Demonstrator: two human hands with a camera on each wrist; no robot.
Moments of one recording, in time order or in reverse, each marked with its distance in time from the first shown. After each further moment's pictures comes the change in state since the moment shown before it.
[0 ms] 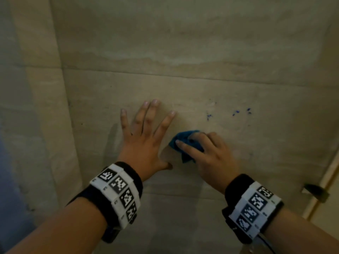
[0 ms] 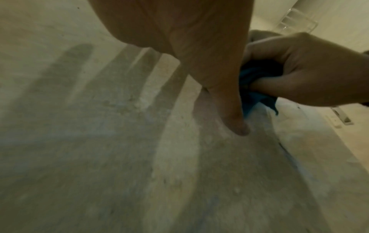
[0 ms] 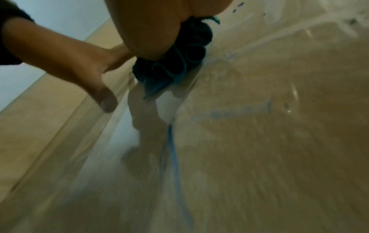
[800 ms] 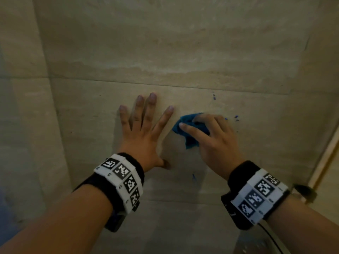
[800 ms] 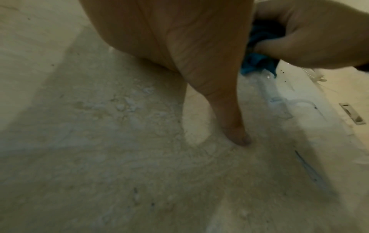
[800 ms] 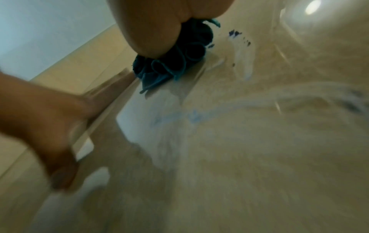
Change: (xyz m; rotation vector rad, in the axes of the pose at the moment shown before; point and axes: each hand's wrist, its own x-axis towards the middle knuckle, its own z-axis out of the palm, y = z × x) left_hand 0.032 0.009 -0.014 -0.101 -0.091 -0.020; right_hand 0.027 0.038 -0.025 -0.034 0.073 0.075
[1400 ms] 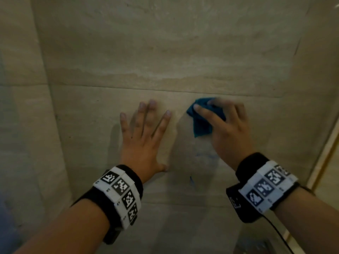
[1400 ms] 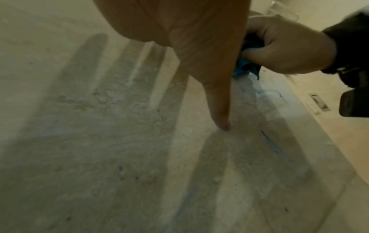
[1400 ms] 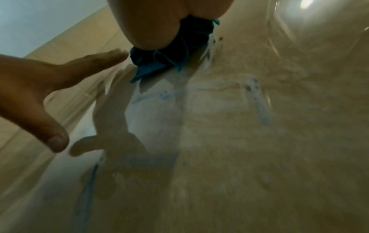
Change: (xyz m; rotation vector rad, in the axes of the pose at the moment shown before) left_hand -0.007 0.009 0.005 0.112 0.113 0.016; right_hand 0.008 0.034 -0.009 -0.048 0.146 0.106
